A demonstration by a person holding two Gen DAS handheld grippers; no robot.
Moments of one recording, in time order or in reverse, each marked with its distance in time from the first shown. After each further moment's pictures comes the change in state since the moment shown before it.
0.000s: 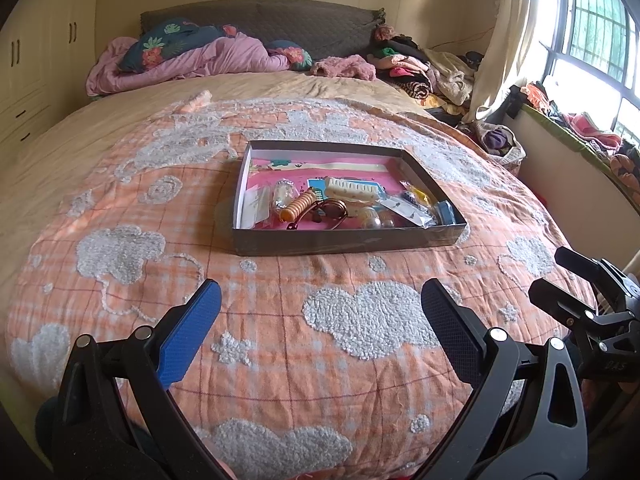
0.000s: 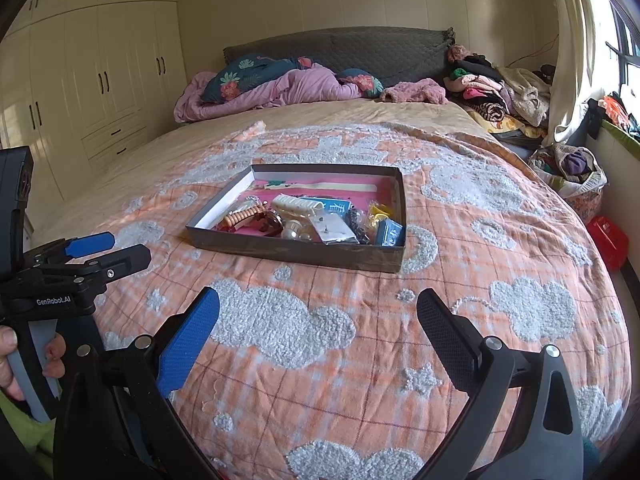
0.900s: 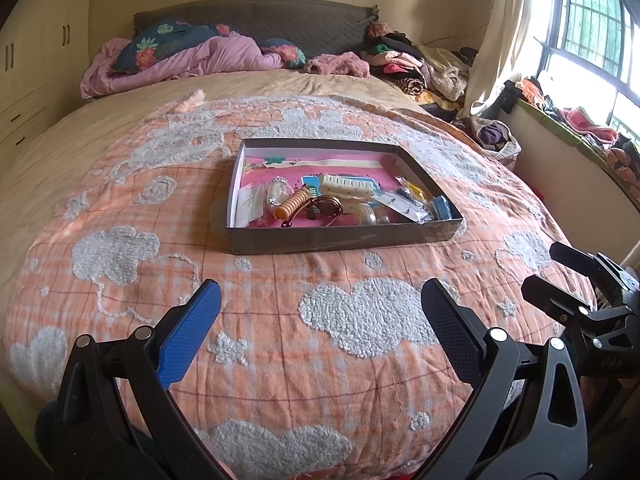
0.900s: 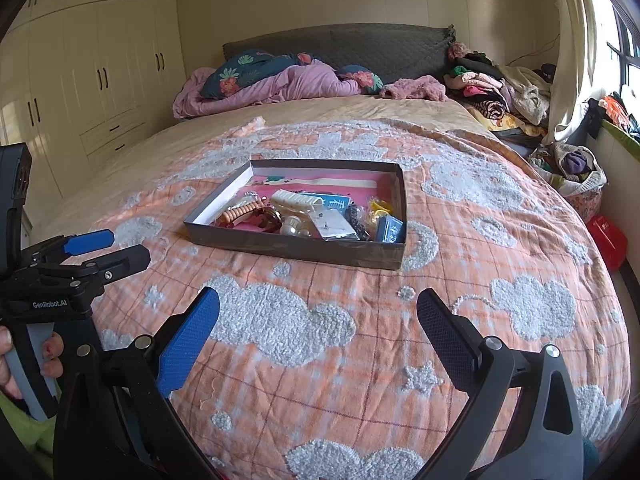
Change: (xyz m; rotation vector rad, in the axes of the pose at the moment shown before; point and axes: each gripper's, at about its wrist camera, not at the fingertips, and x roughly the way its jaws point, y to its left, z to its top) left arm 0.003 0.000 -0.003 0.012 0.010 -0.017; right arm 0.002 0.001 0.000 0.000 0.009 -0.005
